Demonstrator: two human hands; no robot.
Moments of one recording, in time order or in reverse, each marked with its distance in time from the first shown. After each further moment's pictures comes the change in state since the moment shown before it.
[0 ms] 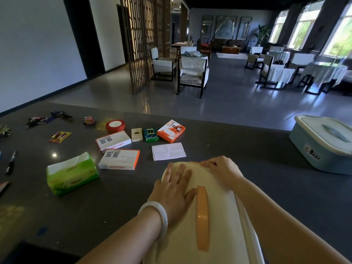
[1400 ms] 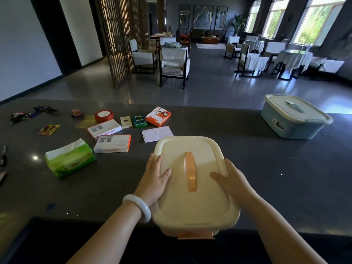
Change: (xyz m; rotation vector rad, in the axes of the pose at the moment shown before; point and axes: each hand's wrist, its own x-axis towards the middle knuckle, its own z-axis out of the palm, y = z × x) left_hand -0.082 0.000 0.005 -0.676 0.127 -0.123; right_hand -0.172 0.013 0.004 0.244 0.145 0.263
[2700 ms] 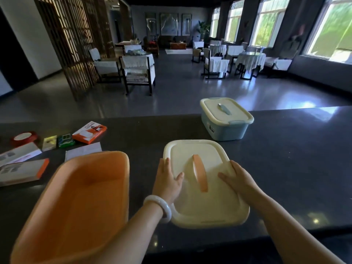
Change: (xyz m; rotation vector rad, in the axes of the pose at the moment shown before) left_hand 0.065 0.217 0.243 -0.017 -0.032 0.043; right_hand 0.058 0.189 -0.249 0.104 0.114 0.108
